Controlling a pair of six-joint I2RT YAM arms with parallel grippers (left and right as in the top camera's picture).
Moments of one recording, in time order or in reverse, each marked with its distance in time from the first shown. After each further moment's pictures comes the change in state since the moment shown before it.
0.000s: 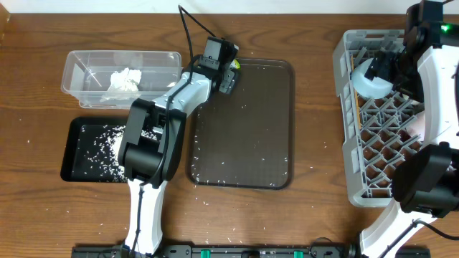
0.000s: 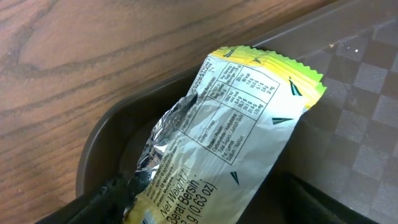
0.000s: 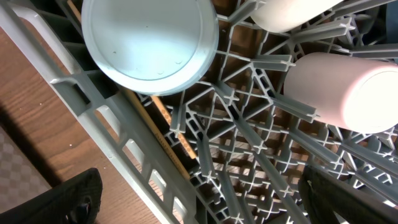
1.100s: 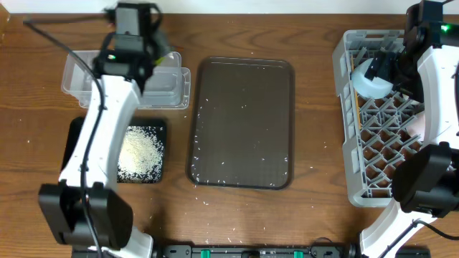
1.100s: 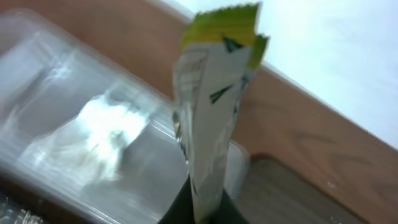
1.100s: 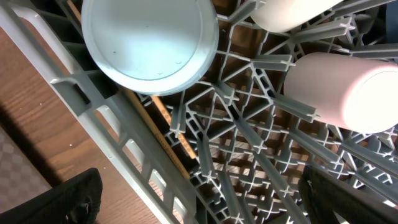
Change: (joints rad) left arm 0.269 -0.528 0.002 -0.405 -0.111 -0.805; right arm 0.000 0.000 0.000 0.000 0.000 0.000
